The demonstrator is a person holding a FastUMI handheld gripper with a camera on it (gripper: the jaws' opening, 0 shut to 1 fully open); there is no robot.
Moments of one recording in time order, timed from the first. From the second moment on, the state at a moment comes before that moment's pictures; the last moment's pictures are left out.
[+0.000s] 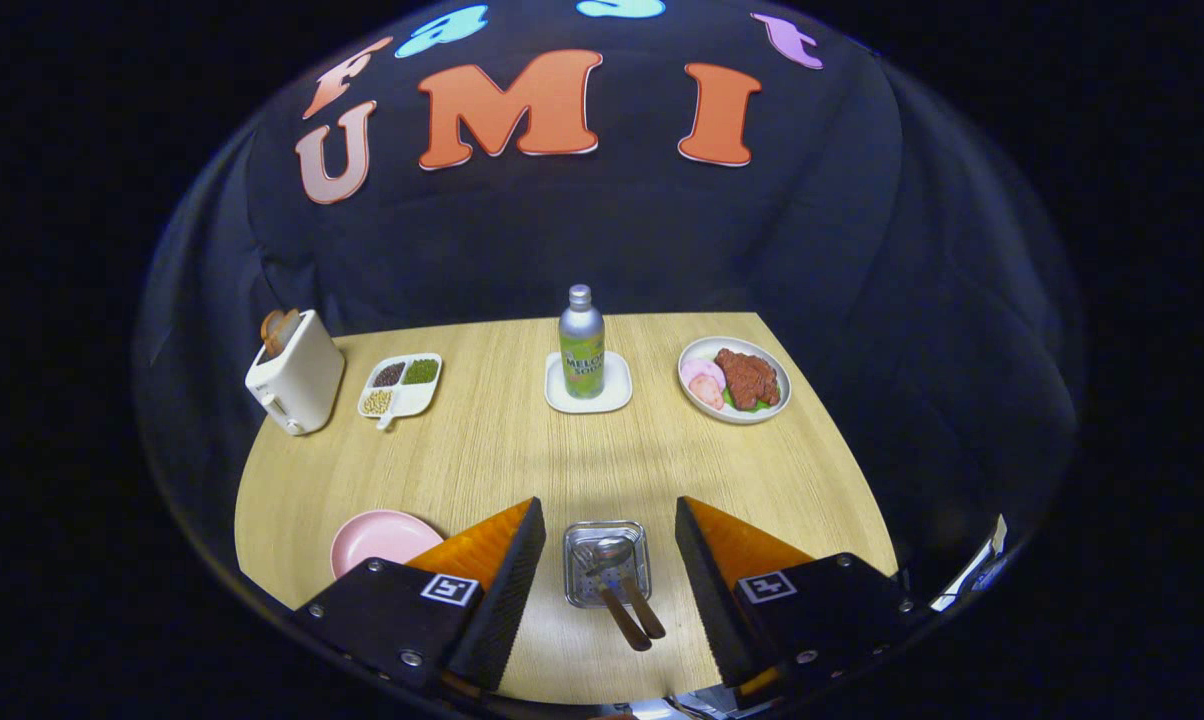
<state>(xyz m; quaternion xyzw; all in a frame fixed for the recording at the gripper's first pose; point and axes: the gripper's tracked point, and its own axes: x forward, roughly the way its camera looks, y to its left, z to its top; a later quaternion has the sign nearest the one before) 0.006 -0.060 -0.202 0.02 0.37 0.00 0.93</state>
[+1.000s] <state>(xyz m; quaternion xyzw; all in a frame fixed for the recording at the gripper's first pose) 0.047 -0.034 0.020 0.01 0.02 0.02 1.00</state>
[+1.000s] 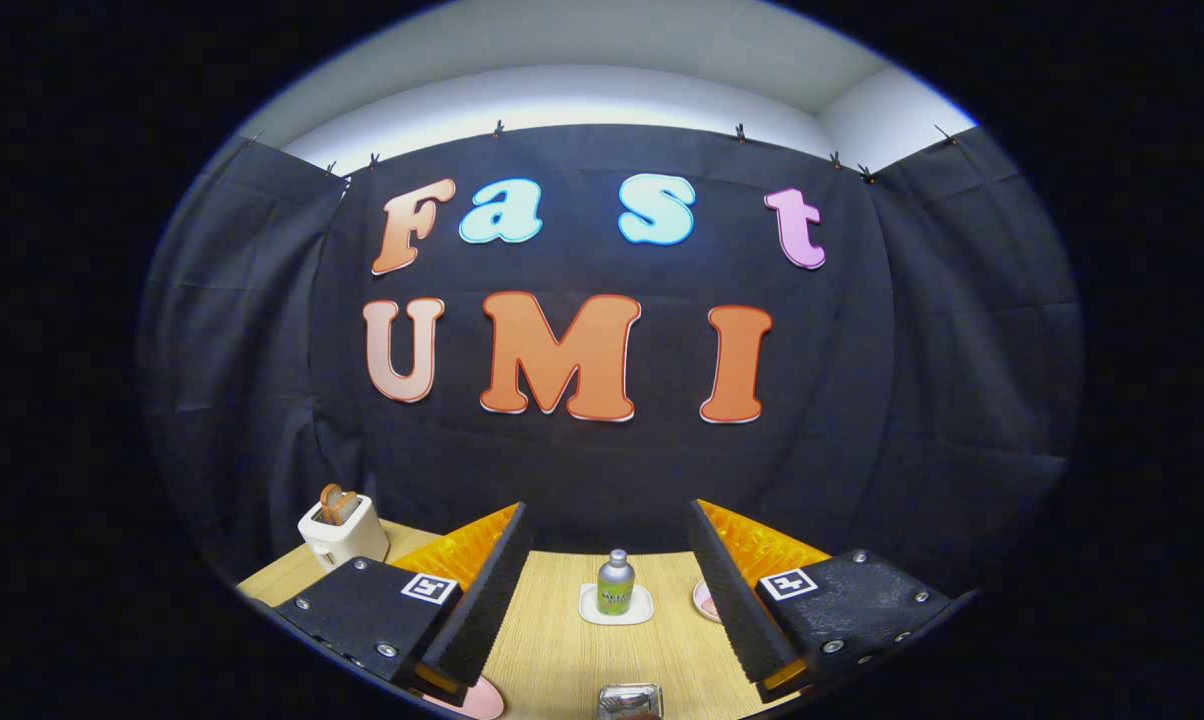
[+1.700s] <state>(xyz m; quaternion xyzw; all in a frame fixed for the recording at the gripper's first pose) 0.043 -0.026 0.047 0.04 -0.03 0.03 1.00</state>
